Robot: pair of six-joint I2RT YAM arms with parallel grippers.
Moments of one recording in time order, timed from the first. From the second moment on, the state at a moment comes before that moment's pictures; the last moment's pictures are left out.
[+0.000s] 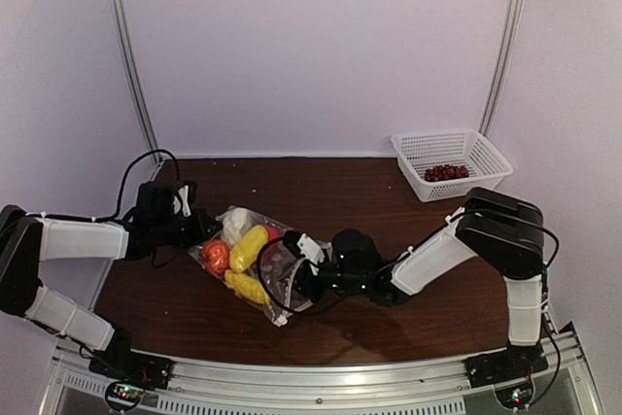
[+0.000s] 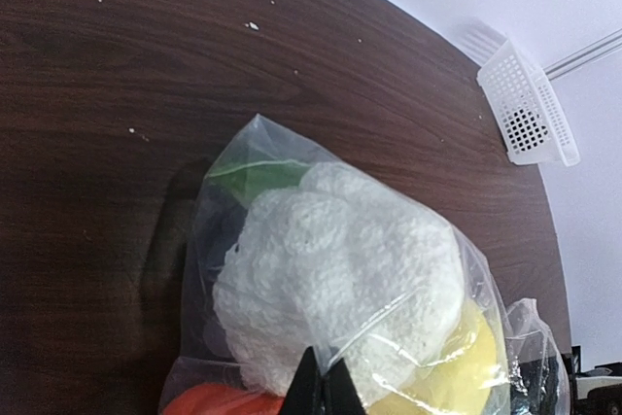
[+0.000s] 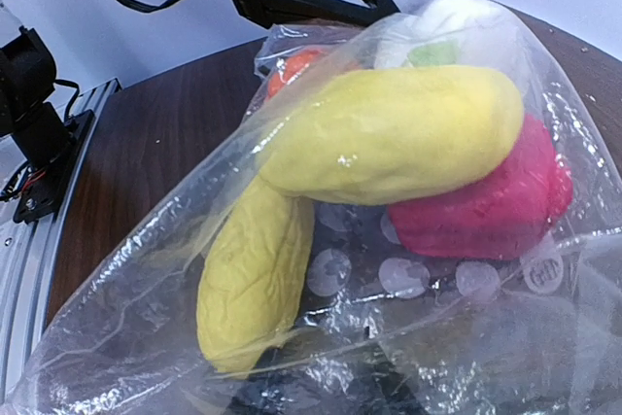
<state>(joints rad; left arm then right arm) -0.35 1.36 0.55 0.22 0.29 -0.61 1.04 2.05 0.92 0.80 -0.21 0.10</state>
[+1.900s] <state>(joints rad) -0.33 1.36 0.51 0.24 0.27 -0.62 1.16 1.71 0.65 0.52 -0.09 0.12</state>
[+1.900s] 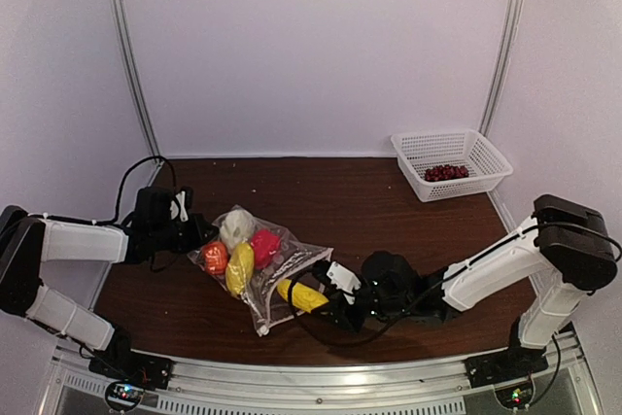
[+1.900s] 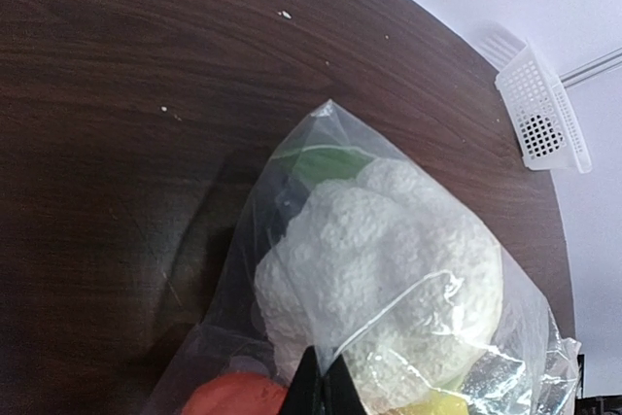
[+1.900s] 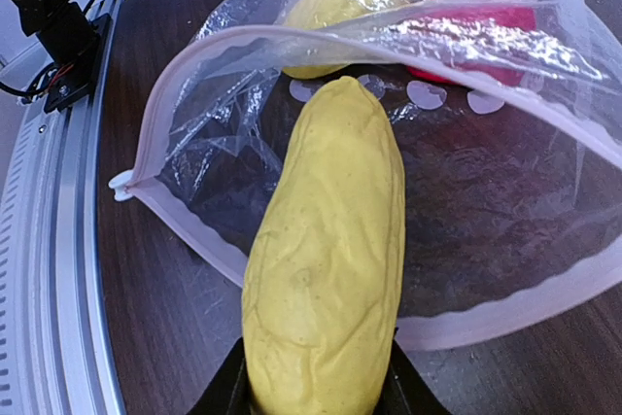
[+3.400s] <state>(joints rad) -0.31 1.42 0.55 0.24 0.30 -0.62 0.16 1.59 1.00 0.33 -0.20 0.31</state>
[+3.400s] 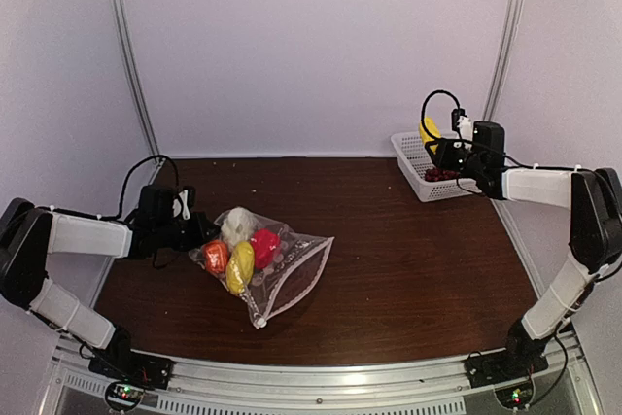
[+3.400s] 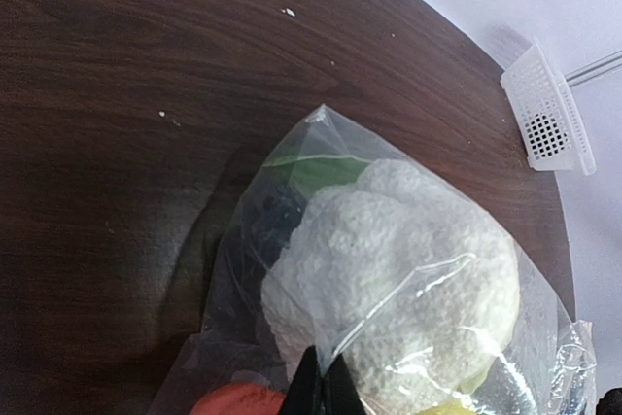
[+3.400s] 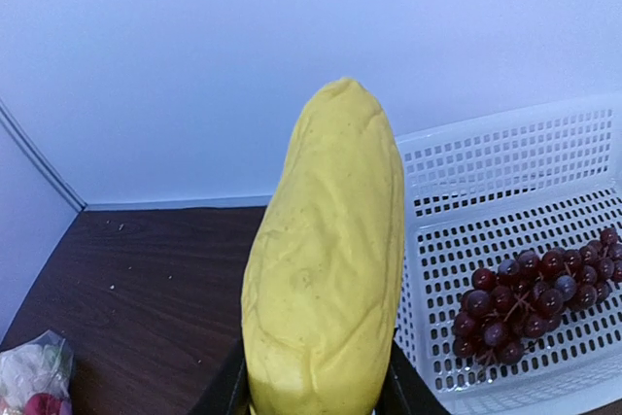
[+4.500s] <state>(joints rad) -0.31 1.42 0.55 0.24 0.30 -0.62 0.08 1.87 1.29 0.15 -0.26 0.26</state>
